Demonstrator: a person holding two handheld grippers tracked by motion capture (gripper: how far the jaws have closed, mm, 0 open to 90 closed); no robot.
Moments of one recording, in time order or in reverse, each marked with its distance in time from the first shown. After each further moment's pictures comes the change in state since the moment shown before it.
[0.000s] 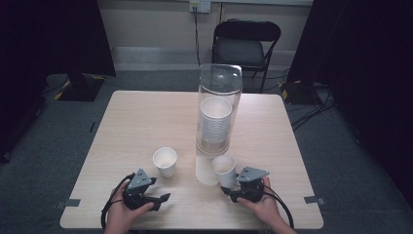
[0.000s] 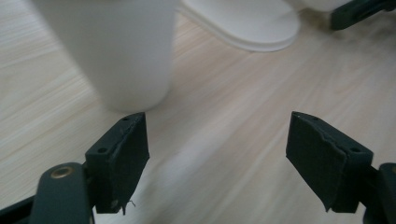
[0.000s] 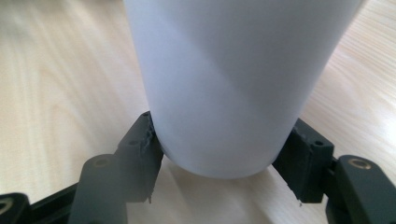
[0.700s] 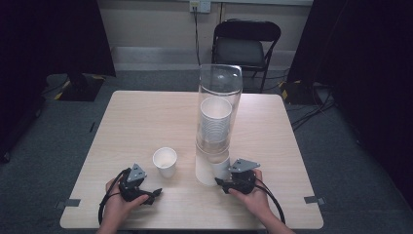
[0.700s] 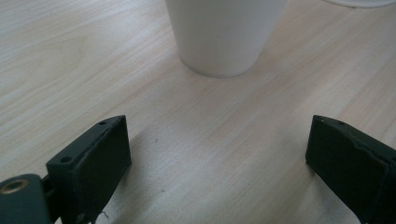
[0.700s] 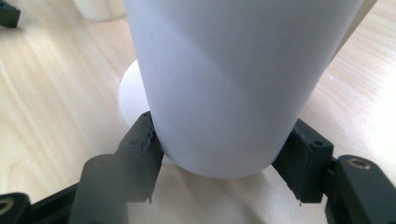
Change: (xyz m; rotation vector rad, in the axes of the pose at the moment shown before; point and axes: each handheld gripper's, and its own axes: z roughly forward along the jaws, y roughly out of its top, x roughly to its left) left arm 0.045 -0.017 0.011 0.089 0.129 0.019; right arm -0.004 0.022 0.020 0.012 -0.062 0.054
